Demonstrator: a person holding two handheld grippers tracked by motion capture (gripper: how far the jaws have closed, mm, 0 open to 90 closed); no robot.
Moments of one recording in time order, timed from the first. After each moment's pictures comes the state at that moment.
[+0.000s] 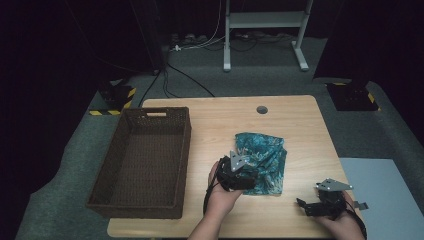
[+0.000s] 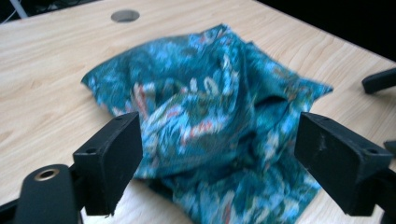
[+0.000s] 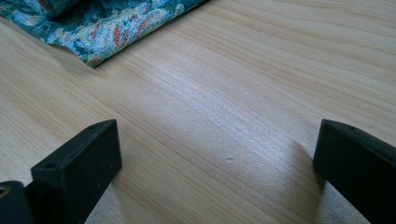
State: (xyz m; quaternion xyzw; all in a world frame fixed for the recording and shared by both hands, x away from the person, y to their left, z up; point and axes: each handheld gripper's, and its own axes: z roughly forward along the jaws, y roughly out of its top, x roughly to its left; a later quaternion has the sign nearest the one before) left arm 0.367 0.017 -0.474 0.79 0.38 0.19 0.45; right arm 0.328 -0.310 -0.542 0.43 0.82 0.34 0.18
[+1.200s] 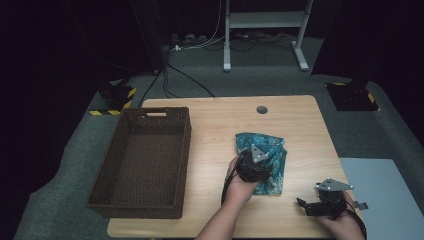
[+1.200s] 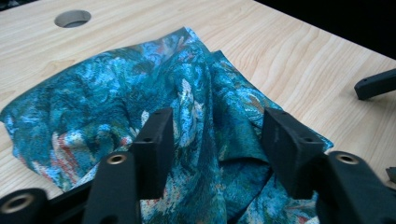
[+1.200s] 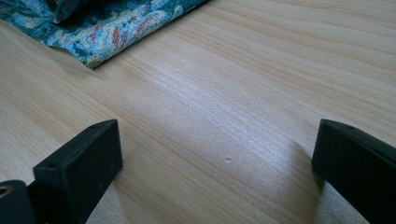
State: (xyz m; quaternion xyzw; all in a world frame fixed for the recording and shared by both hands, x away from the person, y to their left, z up) left arm 0.396 -0.036 -0.484 0.82 0.35 0.16 0.43; right arm 0.328 -0.311 -0.542 0.43 0.82 0.34 0.18
